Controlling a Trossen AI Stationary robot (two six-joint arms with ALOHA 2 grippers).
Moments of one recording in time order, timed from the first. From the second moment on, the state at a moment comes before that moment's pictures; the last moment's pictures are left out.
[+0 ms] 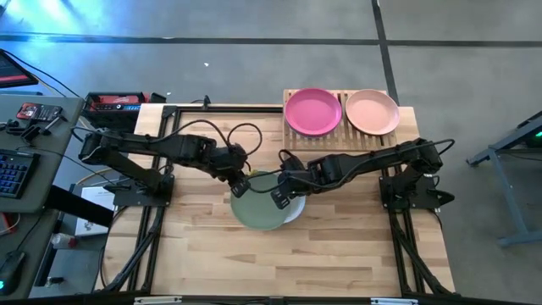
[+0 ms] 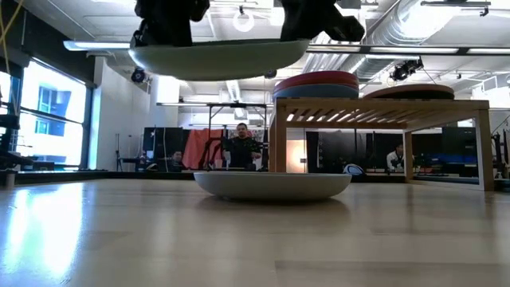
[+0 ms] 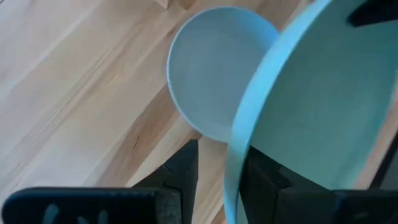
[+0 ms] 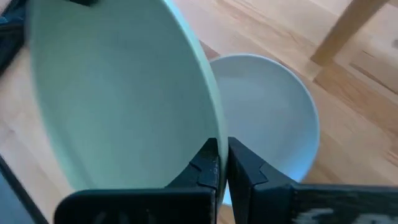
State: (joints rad) left arm -0.05 1.41 1.26 -0.92 -0.09 -0.73; right arm 0.20 1.76 1.62 -0.94 0.26 1.04
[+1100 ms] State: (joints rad) left arm -0.03 1.32 1.26 -0.90 -0.09 -0.62; right arm -0.13 1.38 1.62 -1.41 0.26 0.65
